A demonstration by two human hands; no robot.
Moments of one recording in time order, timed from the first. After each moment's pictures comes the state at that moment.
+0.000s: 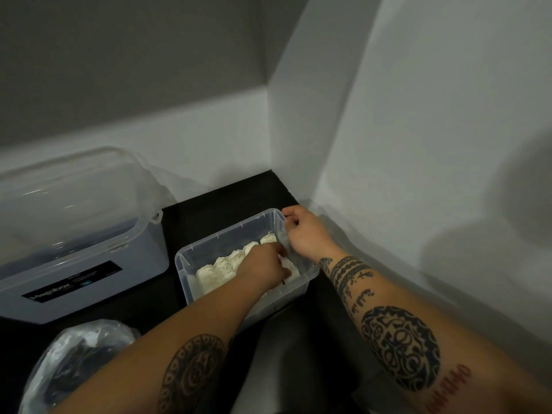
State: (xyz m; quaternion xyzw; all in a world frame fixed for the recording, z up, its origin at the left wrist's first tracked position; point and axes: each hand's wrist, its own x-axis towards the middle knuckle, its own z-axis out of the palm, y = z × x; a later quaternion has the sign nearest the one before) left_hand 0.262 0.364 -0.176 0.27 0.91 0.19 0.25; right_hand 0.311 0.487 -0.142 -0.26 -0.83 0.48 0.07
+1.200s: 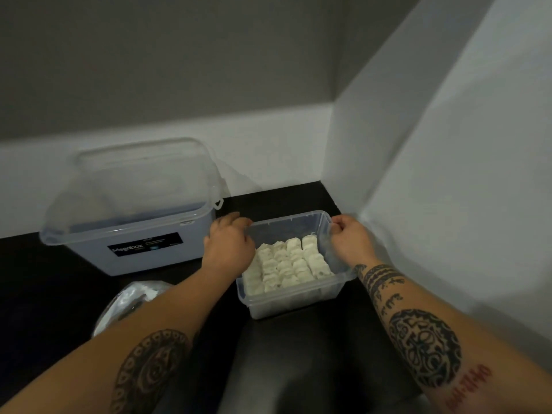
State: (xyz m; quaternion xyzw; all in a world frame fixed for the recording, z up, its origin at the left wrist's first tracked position) left_hand 0.230 0.238 -0.128 0.16 0.96 0.23 0.00; right_hand 0.304 0.479 -0.143 -0.30 -0.86 0.40 0.09
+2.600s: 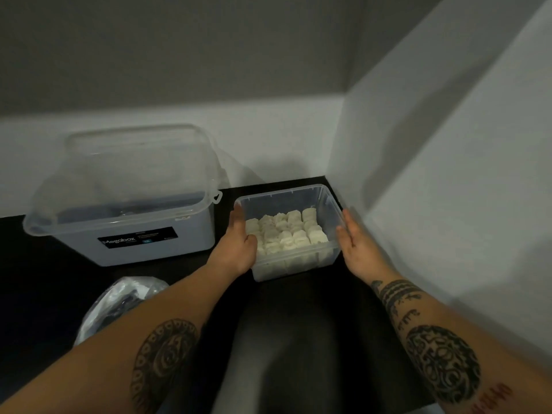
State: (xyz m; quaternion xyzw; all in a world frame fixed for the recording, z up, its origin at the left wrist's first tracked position) left_hand 0.212 0.245 -0.154 0.14 0.91 0.36 0.15; right_hand 0.315 0.498 -0.152 -0.19 -0.89 0.42 0.02
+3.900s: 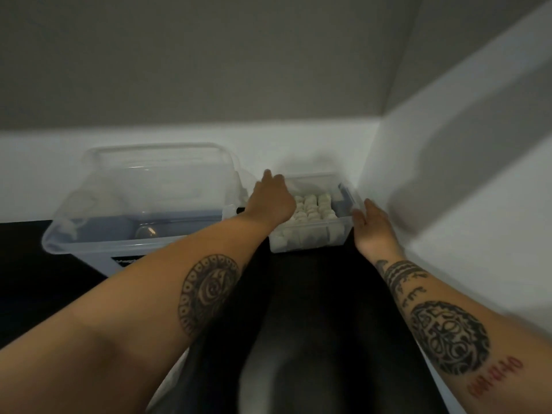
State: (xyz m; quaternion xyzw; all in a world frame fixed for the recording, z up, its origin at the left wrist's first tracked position) left_hand 0.103 0.317 -0.080 0.13 0.96 0.25 0.05; right_hand 0.191 0.526 -0.140 -0.24 -0.90 0.36 0.09
